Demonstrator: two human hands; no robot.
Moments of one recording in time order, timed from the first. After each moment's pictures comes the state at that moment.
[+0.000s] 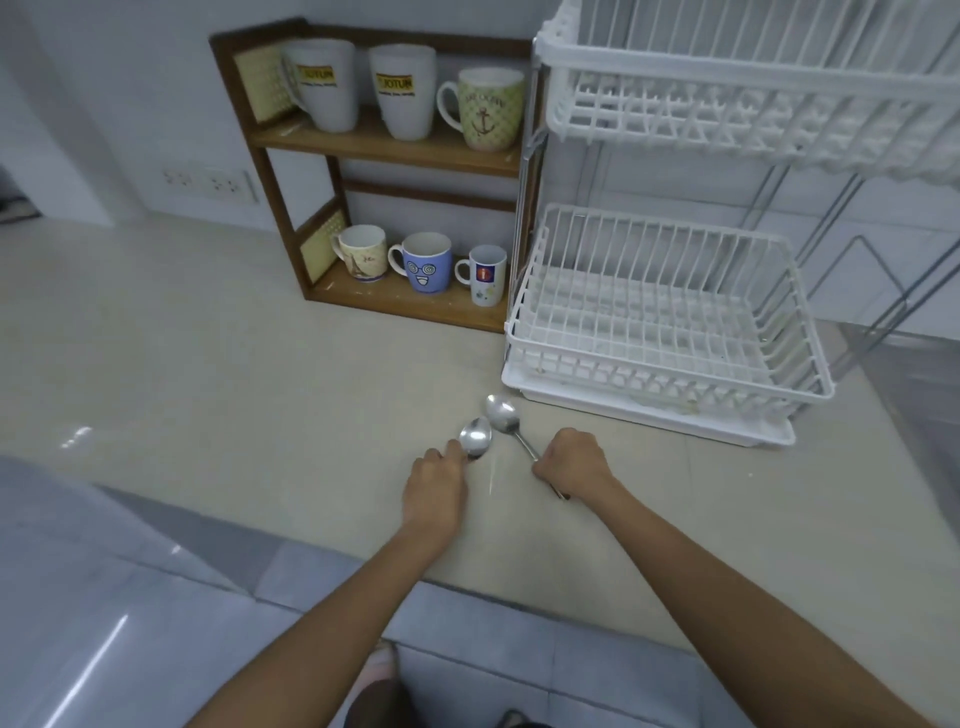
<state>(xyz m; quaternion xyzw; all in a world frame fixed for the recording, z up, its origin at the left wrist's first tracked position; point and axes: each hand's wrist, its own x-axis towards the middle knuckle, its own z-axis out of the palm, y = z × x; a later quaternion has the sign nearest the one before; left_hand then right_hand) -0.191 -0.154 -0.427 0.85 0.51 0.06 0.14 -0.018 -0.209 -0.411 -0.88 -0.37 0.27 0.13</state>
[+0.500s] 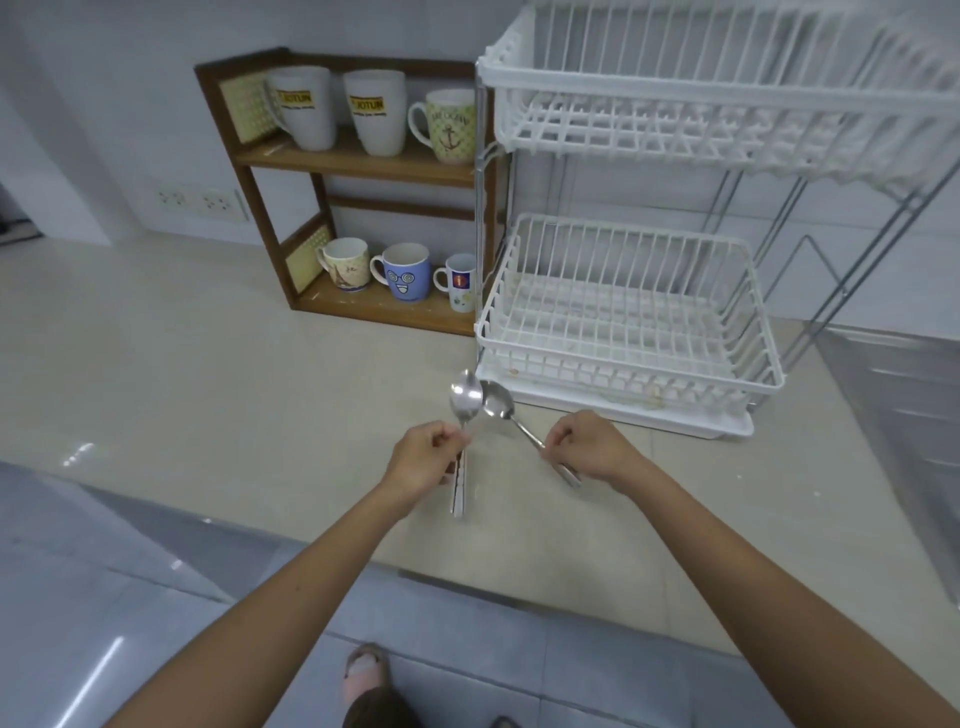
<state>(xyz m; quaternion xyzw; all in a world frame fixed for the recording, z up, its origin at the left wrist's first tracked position) -0.177 -0.157 -0.384 0.67 0.48 0.19 0.53 0.016 -0.264 -0.358 -0.80 -0.41 0.33 0.28</state>
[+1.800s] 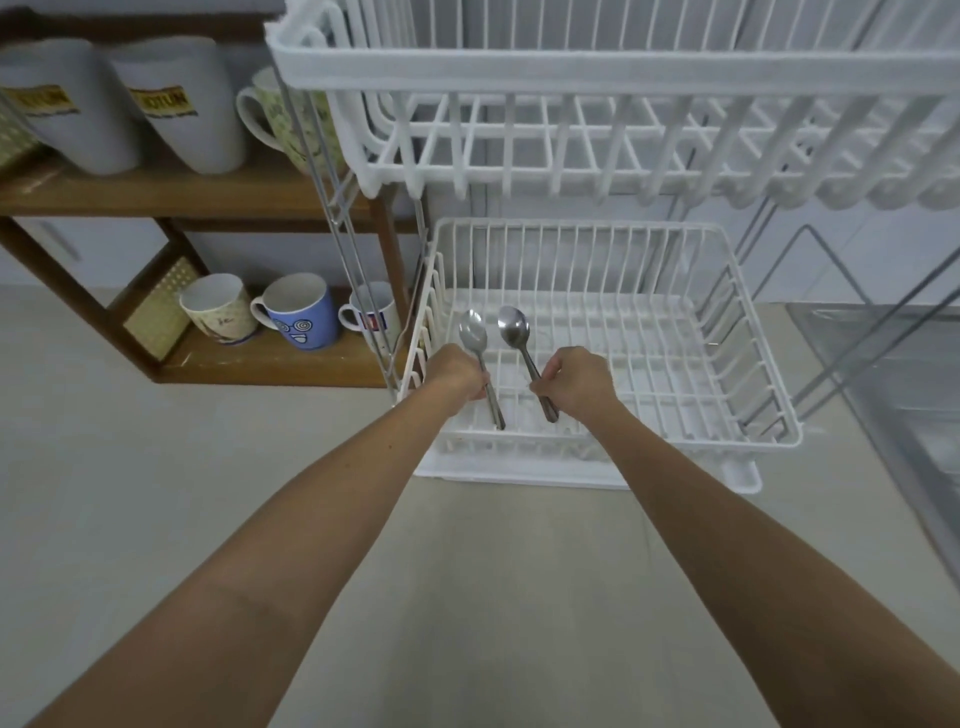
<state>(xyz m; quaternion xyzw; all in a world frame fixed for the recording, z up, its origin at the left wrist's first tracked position) 0.067 -0.013 -0.366 0.65 0.54 0.08 0.53 0.160 -0.131 -0.360 -0.89 -0.28 0.22 0.29</state>
